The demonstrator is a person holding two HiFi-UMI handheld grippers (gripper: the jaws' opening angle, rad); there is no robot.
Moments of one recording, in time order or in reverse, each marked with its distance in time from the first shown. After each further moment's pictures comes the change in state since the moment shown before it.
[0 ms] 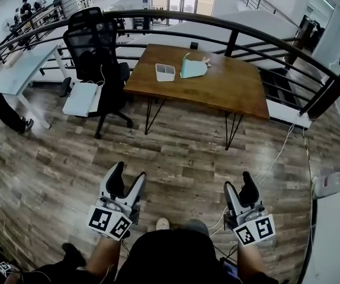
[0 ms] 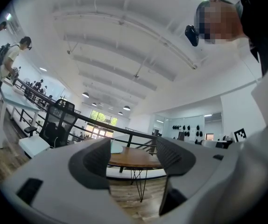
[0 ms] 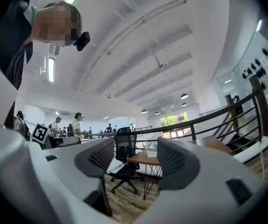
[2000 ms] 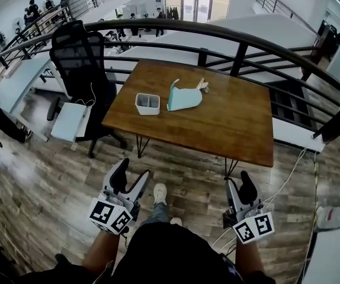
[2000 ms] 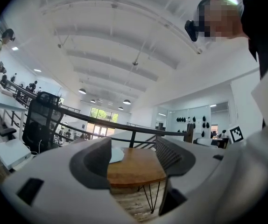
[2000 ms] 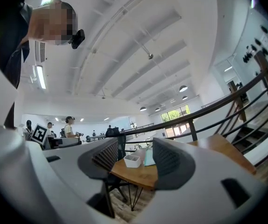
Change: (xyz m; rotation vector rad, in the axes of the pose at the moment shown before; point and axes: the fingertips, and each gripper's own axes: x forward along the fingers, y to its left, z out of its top) left arm 0.357 0.023 -0.041 0.068 0.071 0.020; right arm 0.240 -0.290 -0.006 0.091 0.018 0.052
